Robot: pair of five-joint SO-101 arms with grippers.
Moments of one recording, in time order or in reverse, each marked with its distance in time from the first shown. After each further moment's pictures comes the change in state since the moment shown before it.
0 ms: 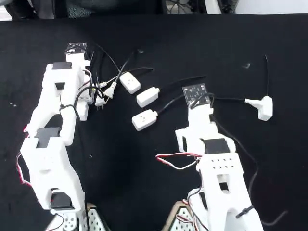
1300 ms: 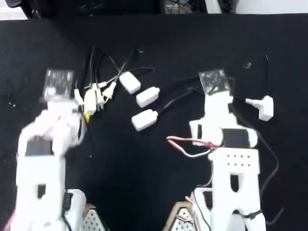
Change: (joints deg) left arm 0.4 -72.6 53.7 -10.2 -3.5; right arm 7.3 0.5 -16.1 17.8 3.3
